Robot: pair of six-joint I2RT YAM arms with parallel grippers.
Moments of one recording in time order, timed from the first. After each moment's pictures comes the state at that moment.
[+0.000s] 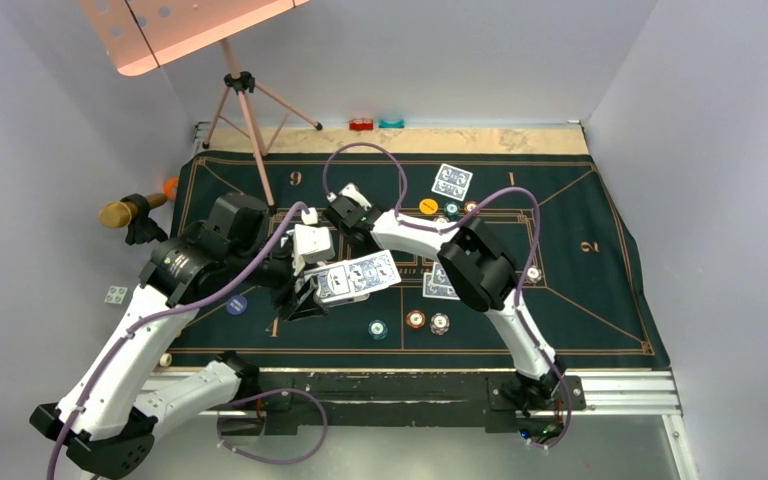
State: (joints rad) left arm -0.54 0.94 1.26 -1.15 0.70 0.43; right arm 0.89 2.29 1.75 -0.60 0.74 0.09
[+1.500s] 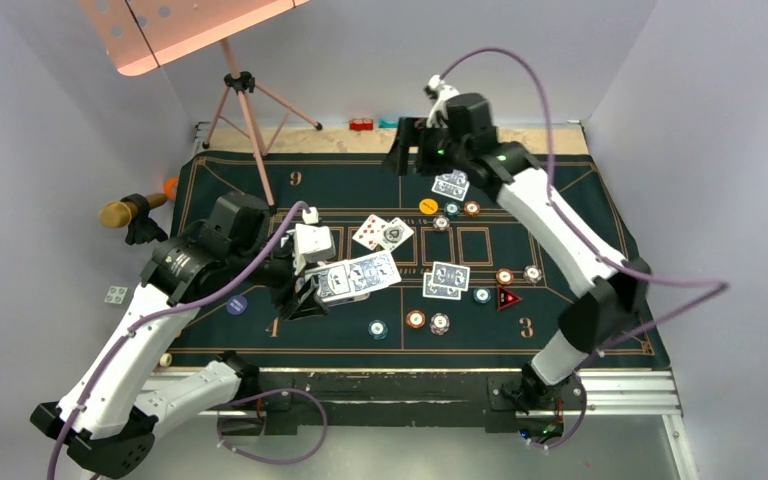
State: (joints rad) left arm -0.54 0.95 1.26 -1.15 0.69 0.43; right arm 0.56 1.69 1.69 -0.58 -0.13 0.41
